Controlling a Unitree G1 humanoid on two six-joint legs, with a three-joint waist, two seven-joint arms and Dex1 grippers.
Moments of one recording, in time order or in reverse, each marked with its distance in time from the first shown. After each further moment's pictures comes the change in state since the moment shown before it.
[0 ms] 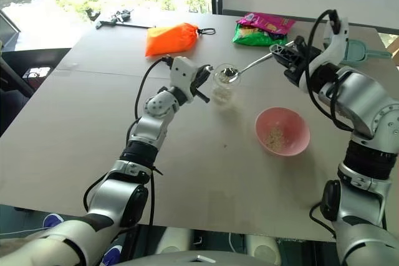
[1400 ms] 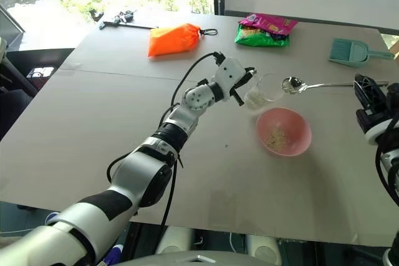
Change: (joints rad) left arm -0.244 -0.163 -0.107 0.415 0.122 -0.263 -0.034; right arm 0.666 -0.041 -0.320 -0.504 0.030 -0.409 0.093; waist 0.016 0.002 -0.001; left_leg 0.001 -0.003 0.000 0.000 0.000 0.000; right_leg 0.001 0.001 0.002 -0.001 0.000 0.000
